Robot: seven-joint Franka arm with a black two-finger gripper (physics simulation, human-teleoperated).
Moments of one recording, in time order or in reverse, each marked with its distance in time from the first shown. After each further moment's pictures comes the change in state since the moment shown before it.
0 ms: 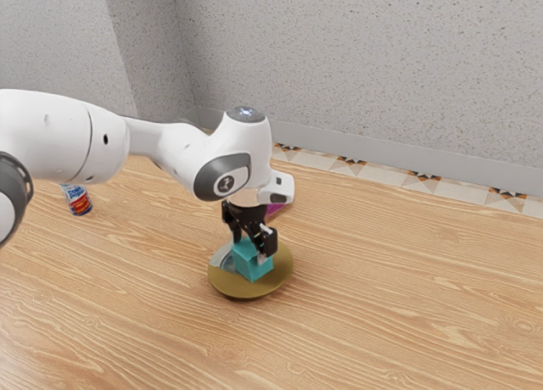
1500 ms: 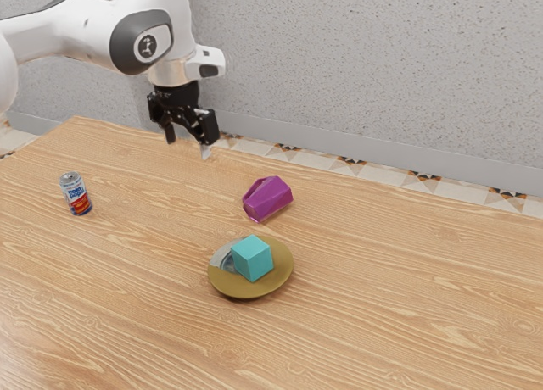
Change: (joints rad) arm 0.056 -0.298 0.124 0.205 -0.107 -0.420 0.050
